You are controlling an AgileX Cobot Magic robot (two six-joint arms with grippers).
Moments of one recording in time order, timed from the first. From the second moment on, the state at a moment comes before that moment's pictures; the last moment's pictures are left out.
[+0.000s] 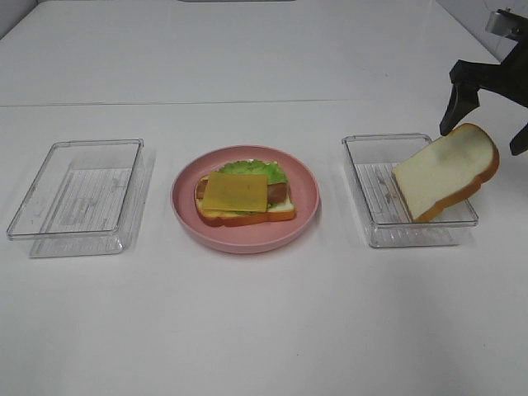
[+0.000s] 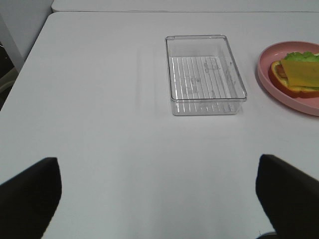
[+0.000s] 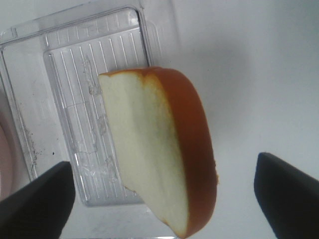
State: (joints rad) left arm 0.01 0.00 -0.52 -0.01 1.08 -0.04; right arm -0.09 1.95 -1.47 0.22 0.95 -0.04
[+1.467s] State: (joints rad) left arm 0.01 0.00 -0.52 -0.01 1.08 -0.04; right arm -0.09 2.04 -1.47 0.33 0.99 -0.06
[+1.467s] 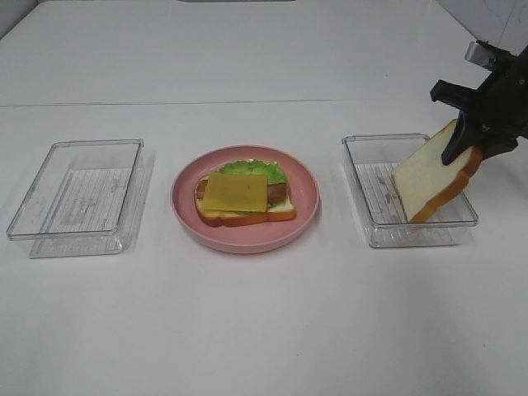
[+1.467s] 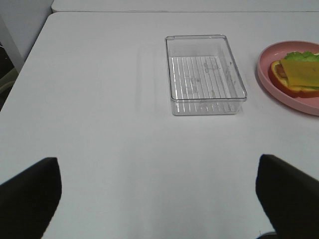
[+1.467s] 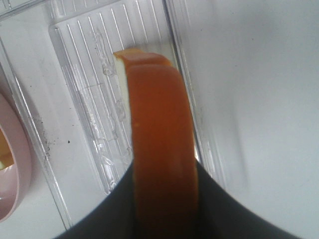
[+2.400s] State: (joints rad) left arm 0.01 0.00 -0.52 -0.01 1.08 -0.04; right arm 0.02 1.80 -1.32 1.06 1.00 -0.44
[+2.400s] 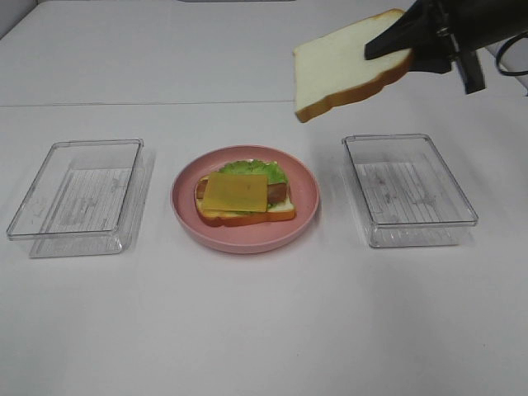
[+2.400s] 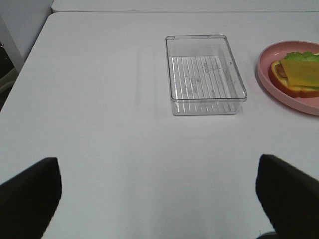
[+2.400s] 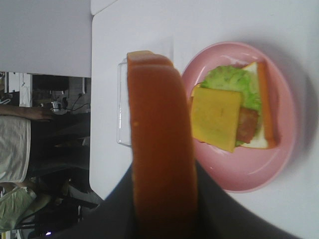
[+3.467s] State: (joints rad) left arm 0.01 0.00 -0.52 -0.01 1.08 -0.04; right arm 0.25 2.24 -1.45 1.26 0.96 -0.56
